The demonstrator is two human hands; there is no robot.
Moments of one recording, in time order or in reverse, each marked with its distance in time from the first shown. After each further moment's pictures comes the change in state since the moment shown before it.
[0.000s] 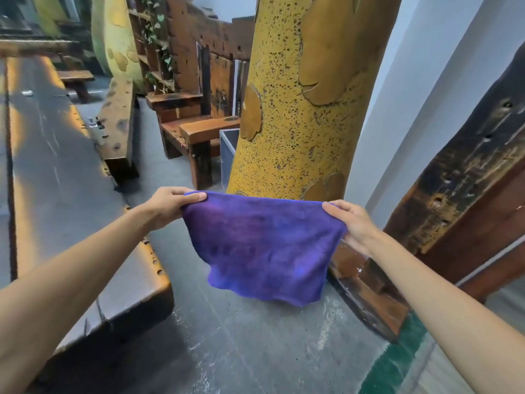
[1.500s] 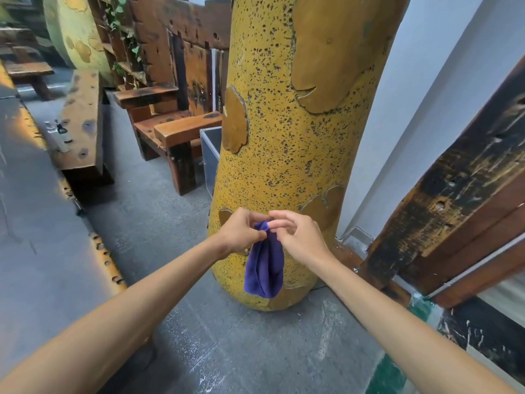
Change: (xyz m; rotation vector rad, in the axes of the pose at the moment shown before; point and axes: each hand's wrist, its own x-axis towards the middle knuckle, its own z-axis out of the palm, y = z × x) left_hand 0.097 0.023 0.152 0.314 -0.417 0.244; right_hand 0.100 0.008 0.091 -0.566 0.046 -0.263
